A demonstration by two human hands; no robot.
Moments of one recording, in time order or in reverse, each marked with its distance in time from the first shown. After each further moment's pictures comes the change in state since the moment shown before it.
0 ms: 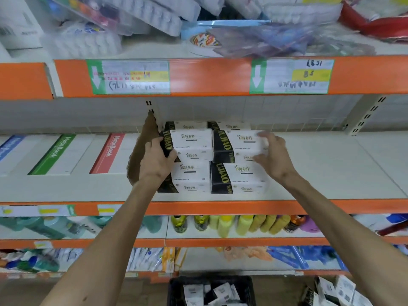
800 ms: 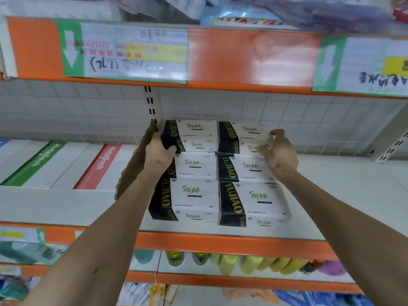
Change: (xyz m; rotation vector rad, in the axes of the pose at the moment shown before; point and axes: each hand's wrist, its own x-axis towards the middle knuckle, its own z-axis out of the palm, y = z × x) left_hand 0.101 -0.015 0.036 -0.271 0.076 0.009; right_hand 0.105 0.000 0.044 -0.197 0.250 0.060
